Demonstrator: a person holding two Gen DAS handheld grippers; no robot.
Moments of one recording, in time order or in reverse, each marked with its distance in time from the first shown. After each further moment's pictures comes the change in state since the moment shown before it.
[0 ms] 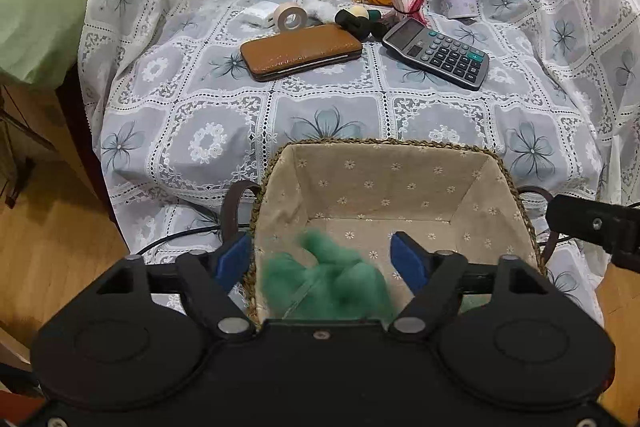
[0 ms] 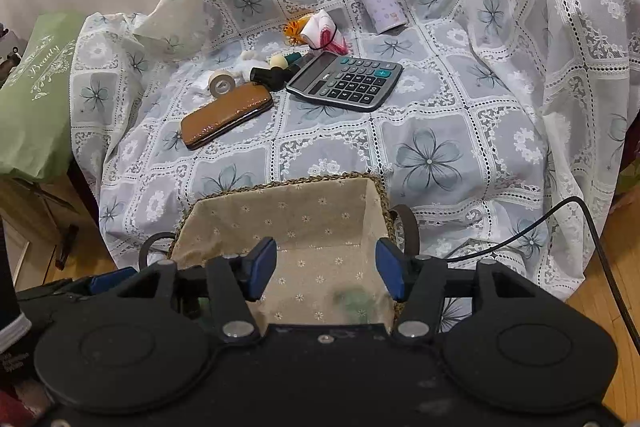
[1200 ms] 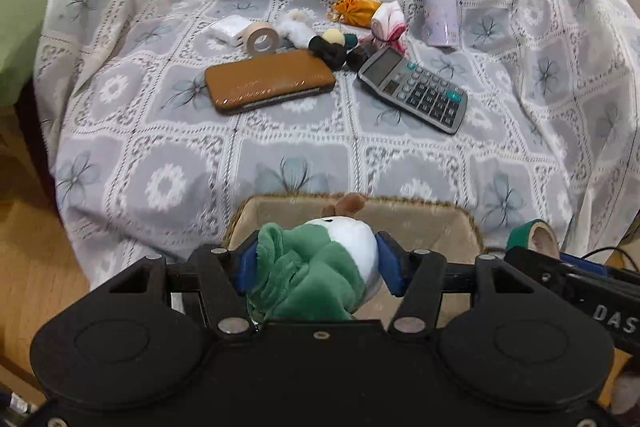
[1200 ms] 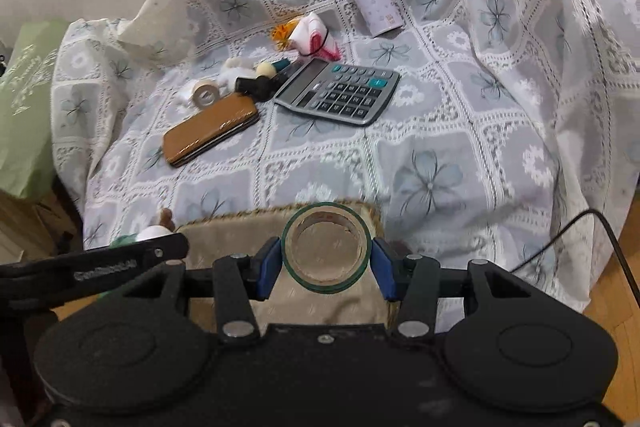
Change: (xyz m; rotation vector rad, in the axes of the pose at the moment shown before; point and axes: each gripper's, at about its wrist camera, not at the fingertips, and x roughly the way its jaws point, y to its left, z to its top) left arm 0.018 0.005 0.050 -0.047 0.004 -0.134; right arm 0.030 -0.002 0.024 0.020 0.008 -0.013
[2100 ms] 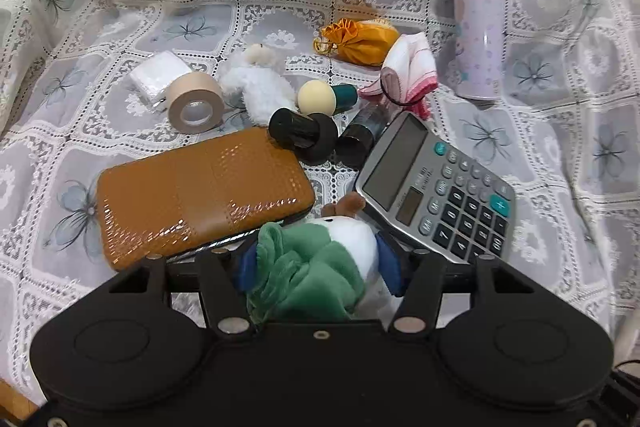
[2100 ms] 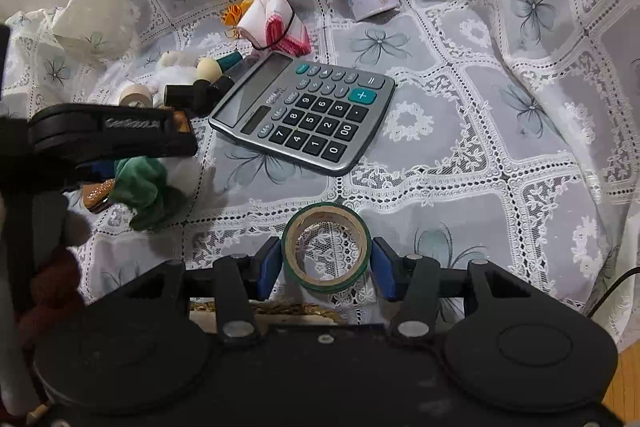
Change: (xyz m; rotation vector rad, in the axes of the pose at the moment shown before) left arm 0.139 -0.018 0.123 -0.029 0.007 -0.029; right arm 0.125 -0.019 0.082 -0.002 0.076 -0.077
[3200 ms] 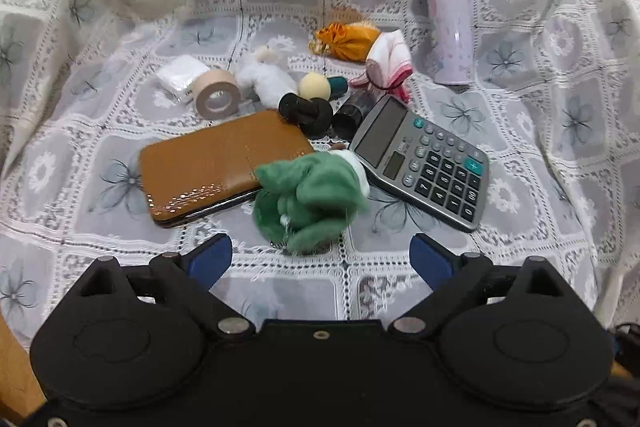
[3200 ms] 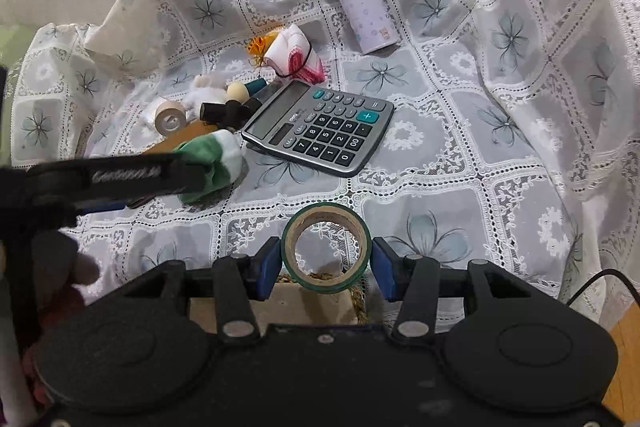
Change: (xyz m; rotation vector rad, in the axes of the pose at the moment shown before) left arm -0.051 0.004 -0.030 0.052 -0.024 -0.003; right arm -0.057 0.008 -0.026 -0.016 -0.084 0.017
